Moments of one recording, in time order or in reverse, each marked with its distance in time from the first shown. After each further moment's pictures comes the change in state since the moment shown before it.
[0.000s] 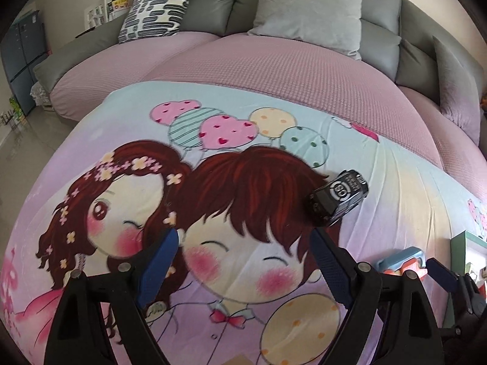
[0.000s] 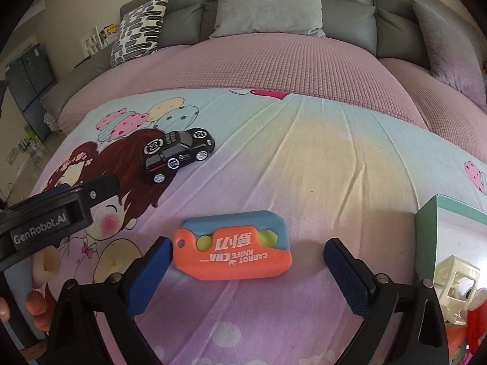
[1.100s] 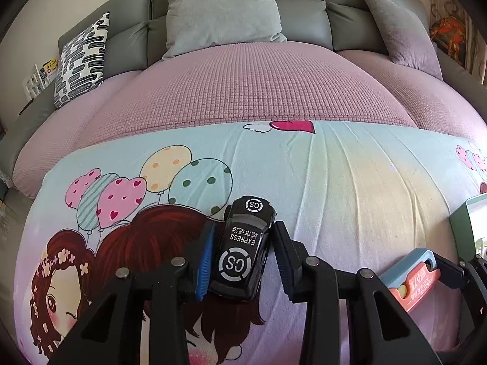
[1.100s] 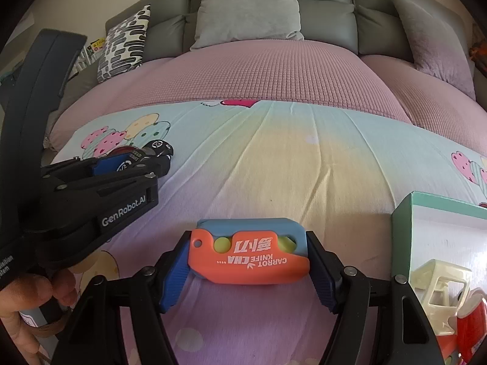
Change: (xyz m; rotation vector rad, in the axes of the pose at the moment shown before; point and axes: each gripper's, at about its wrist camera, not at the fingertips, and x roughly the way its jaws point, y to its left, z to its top) left arm 0.033 -0.087 0.022 0.328 -0.050 -0.075; right arm -0.003 -0.025 0.001 0.054 -0.034 -0.020
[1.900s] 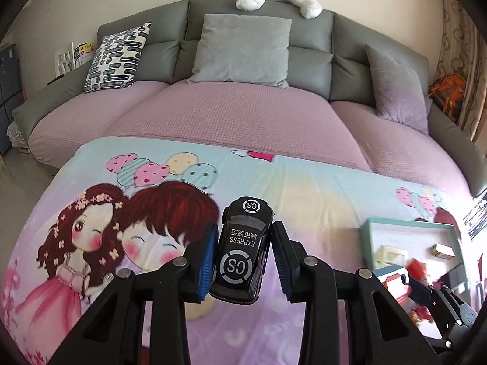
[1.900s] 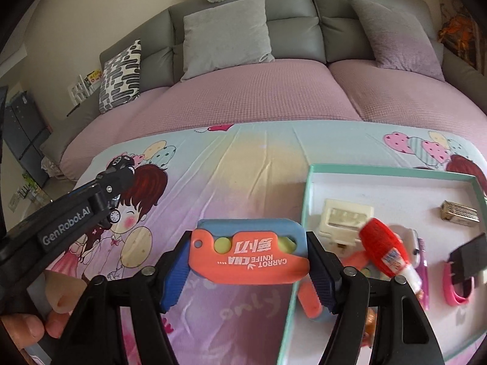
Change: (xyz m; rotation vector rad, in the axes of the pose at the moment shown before) left arm -0.141 -0.035 -0.040 -0.203 -0.140 -0.043; right arm -0.119 -0.041 -0.038 0.119 -0.083 0.002
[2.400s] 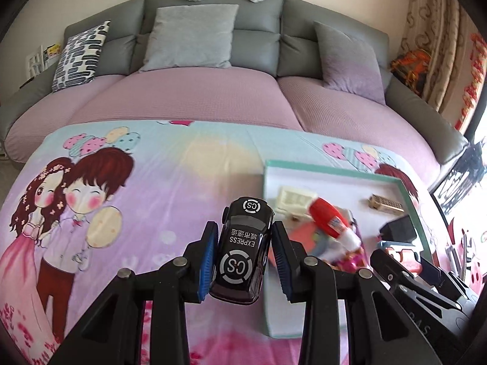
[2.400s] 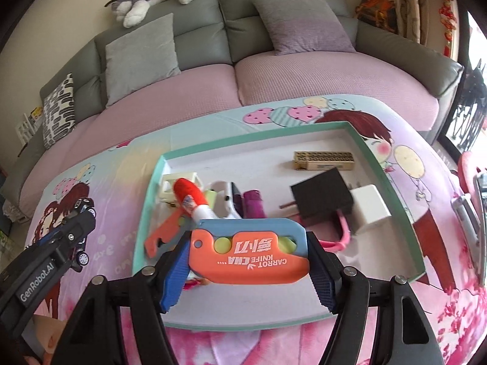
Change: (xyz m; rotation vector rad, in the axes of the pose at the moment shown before) left arm -0.034 -0.110 -0.060 0.085 0.067 -0.120; right arm -0.078 -0.130 -0.047 0.209 -0.009 -0.244
